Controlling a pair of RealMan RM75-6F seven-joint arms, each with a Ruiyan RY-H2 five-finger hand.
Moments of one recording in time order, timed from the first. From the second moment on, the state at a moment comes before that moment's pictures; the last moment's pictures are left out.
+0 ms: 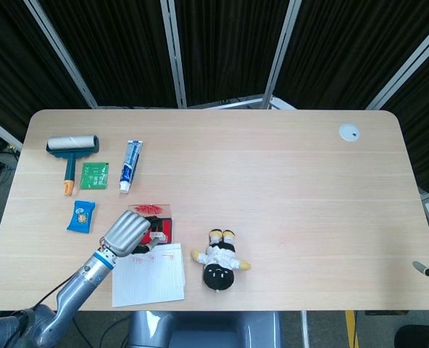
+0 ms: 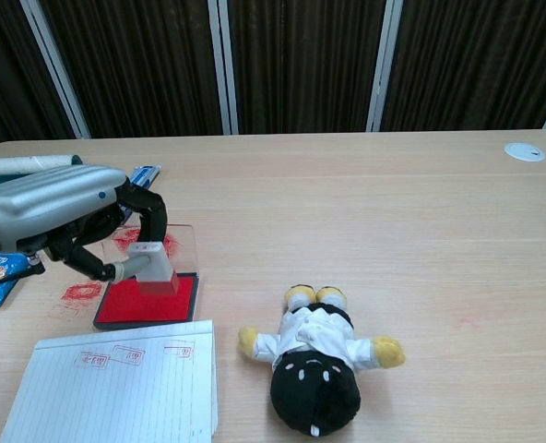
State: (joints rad) left arm -0.57 -1.49 -0.02 -1.60 1.49 1.08 0.23; right arm 0.07 -1.00 0.12 -1.58 -1.20 1.28 0.02
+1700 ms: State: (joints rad) left arm -0.49 -1.72 0.11 -1.36 1.58 1.09 0.28; right arm 0.07 -0.99 0.12 -1.57 -1.19 1.27 0.05
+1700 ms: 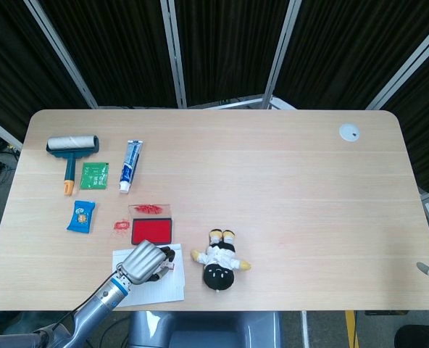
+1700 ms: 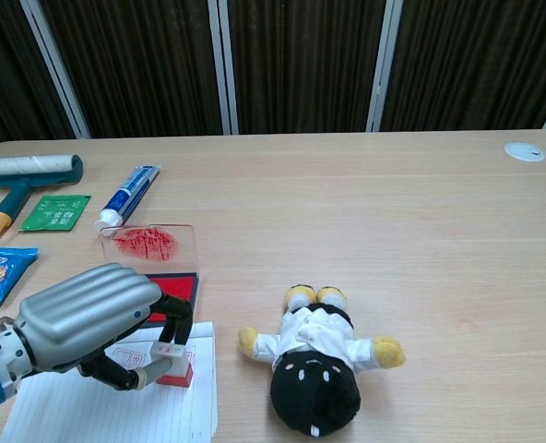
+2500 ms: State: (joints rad) left arm -0.49 -1.73 0.10 -1.33 1.59 1.08 0.26; right arm 0.07 -0.99 0.12 -1.57 -1.18 1.26 0.05
